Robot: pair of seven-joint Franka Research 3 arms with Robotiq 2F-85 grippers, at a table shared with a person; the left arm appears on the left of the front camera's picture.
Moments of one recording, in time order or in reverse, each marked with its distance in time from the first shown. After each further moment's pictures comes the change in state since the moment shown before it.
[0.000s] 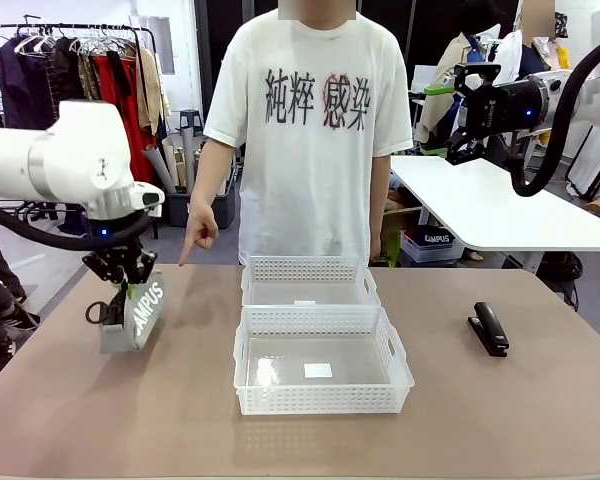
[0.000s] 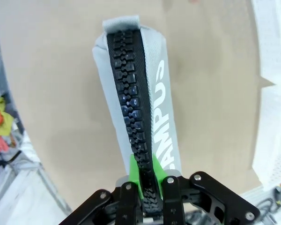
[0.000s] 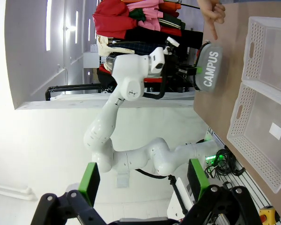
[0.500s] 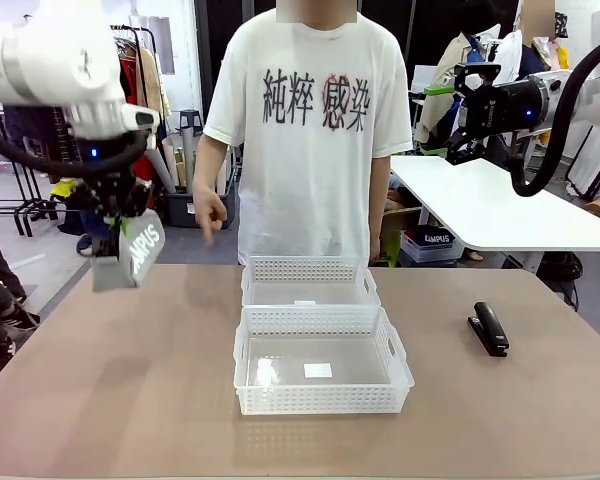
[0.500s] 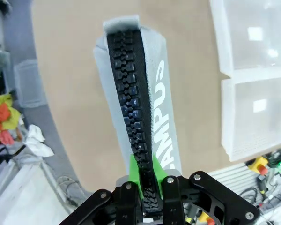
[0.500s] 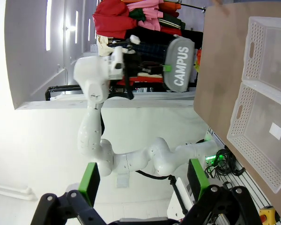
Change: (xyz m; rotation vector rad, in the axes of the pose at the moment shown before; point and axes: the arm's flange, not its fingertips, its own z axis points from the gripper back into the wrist) left arm -0.003 -0.017 0.144 -0.004 -0.034 0.016; right arm 0.000 0.000 0.000 0.000 0.000 0.000
